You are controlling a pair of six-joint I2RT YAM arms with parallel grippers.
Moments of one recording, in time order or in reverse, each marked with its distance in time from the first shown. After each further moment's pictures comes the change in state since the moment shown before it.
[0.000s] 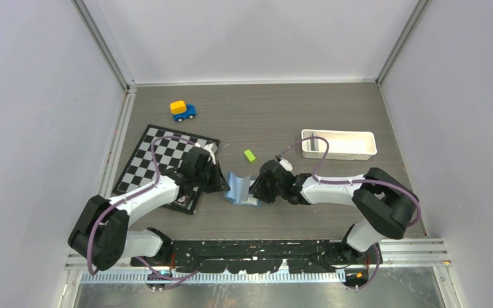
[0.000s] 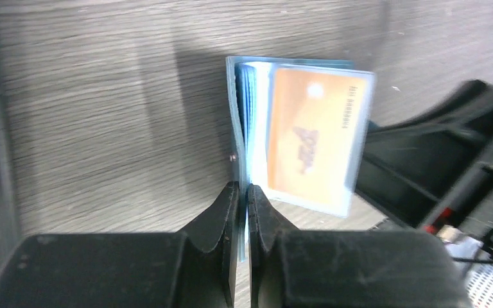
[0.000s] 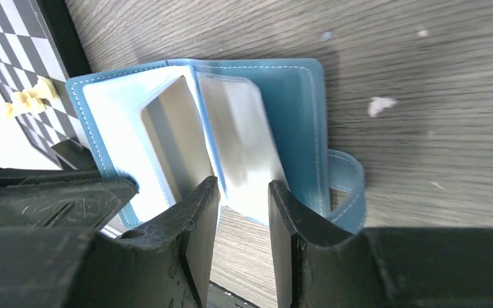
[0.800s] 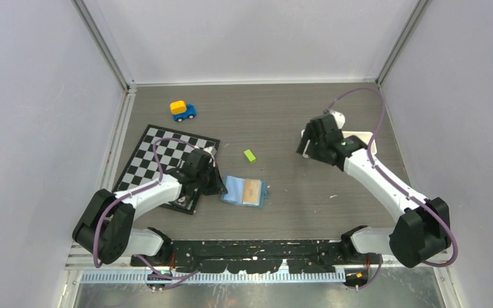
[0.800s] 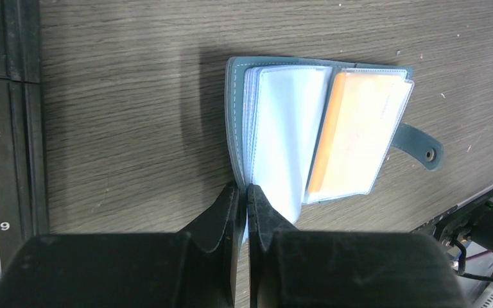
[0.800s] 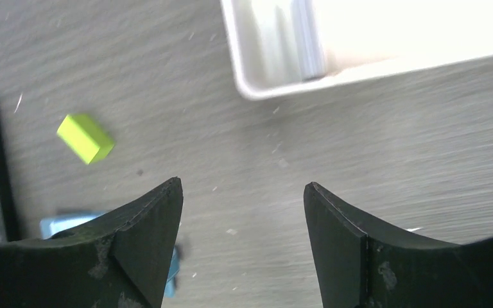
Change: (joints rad) left arm 0.002 0.047 -0.010 -0.034 -0.068 0.009; right arm -0.424 -0.306 0.258 -0.610 0.202 -0.613
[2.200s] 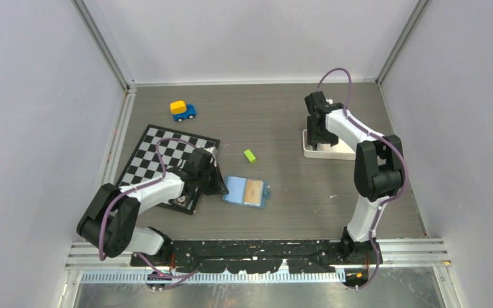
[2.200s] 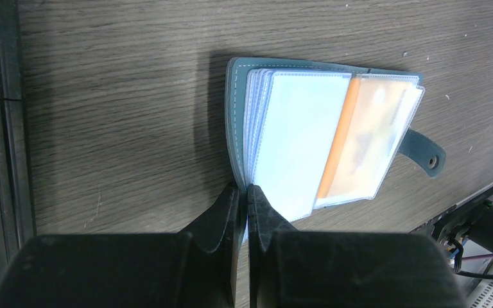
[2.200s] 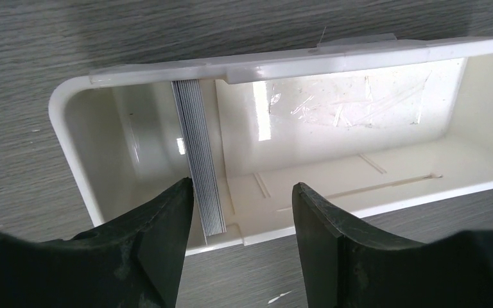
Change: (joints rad) left arm 0.011 0.059 0.010 0.030 0.034 -0.002; right arm -0.246 0.589 0.445 -0.195 0.118 -0.455
